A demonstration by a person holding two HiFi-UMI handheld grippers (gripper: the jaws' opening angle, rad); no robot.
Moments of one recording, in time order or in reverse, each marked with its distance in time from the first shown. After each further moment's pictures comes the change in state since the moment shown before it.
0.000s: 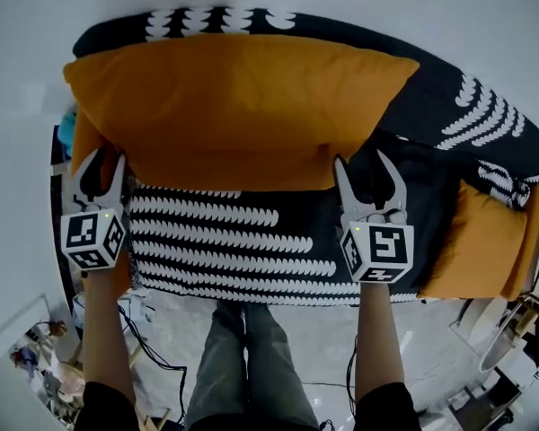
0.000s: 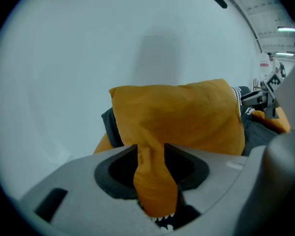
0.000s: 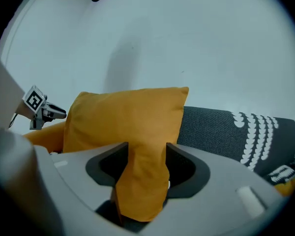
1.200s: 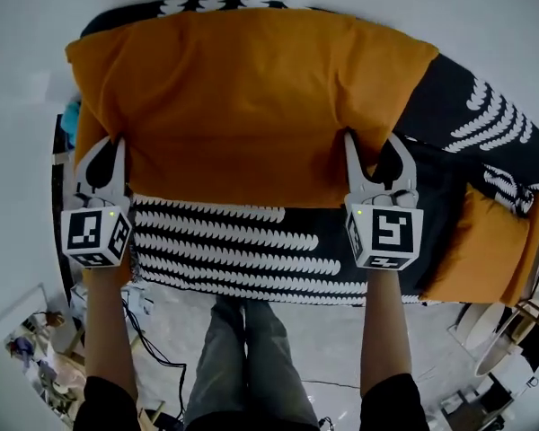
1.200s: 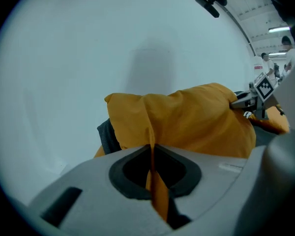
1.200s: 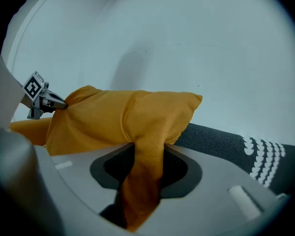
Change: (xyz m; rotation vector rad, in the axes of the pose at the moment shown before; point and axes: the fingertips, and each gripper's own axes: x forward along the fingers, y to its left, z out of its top) left arm -0.007 -0.015 0.026 0.026 -0.109 -0.025; right arm 0.022 0.015 0.035 -0.159 -0.067 0.015
